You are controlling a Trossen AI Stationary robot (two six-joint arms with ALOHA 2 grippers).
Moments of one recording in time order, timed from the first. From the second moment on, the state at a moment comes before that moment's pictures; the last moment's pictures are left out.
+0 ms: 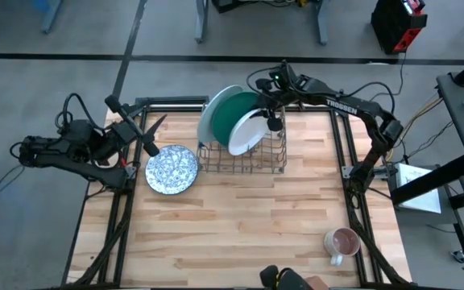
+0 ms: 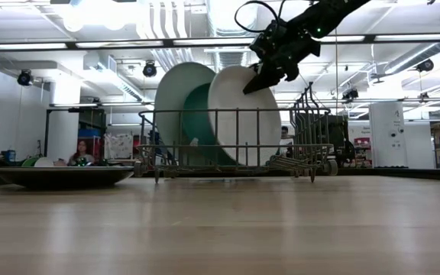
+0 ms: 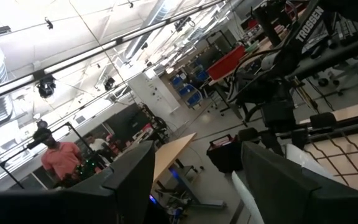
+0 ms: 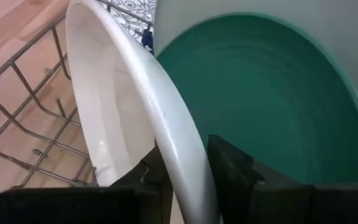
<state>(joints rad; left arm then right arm) -0.15 0.66 0.90 0.02 -0.79 0.82 -0.66 1.72 1.44 -0.51 -0.57 -0.84</state>
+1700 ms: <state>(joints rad) -0.15 0.67 0.87 0.02 -0.80 0.79 -0.66 1.65 1.44 -0.56 -0.28 -0.66</state>
